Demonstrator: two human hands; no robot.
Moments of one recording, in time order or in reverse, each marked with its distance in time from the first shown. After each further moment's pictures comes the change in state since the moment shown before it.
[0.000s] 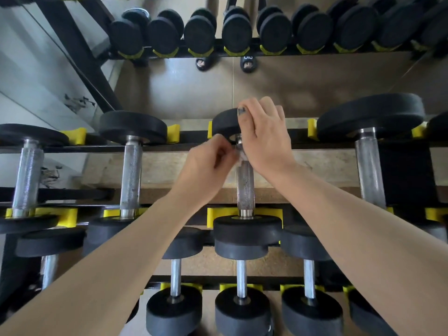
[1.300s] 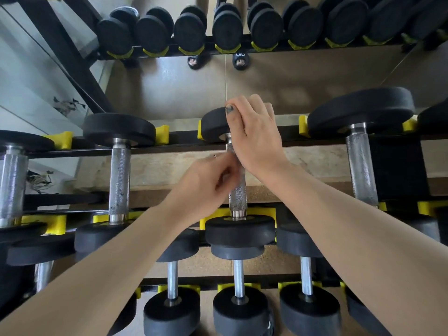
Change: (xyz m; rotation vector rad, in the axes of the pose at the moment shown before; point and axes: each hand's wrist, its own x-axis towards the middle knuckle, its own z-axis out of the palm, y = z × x) left_hand -0.010 -0.006 0.008 0.061 -0.155 0.246; right_hand 0.000 0.002 0.000 0.052 -0.020 0.022
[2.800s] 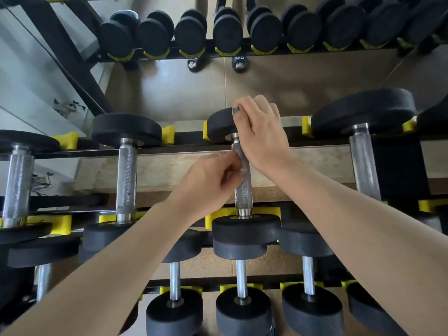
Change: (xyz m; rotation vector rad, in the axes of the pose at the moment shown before) left_hand 0.000 -0.006 -0.005 0.048 0.019 -0.028; right_hand 0.001 0.000 -0.003 -0.024 -0.027 -0.022
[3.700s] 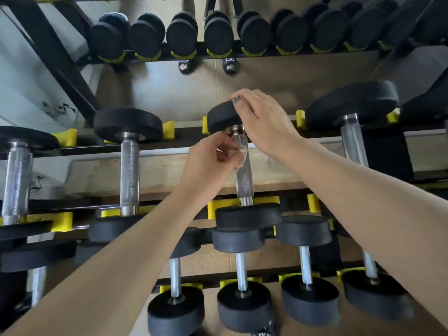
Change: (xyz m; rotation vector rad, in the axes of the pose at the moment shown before) left_hand 0.000 0.020 -0.007 -0.298 0.155 -0.319; right_hand 0.003 -0.018 -0.029 -0.030 -0.191 0.083
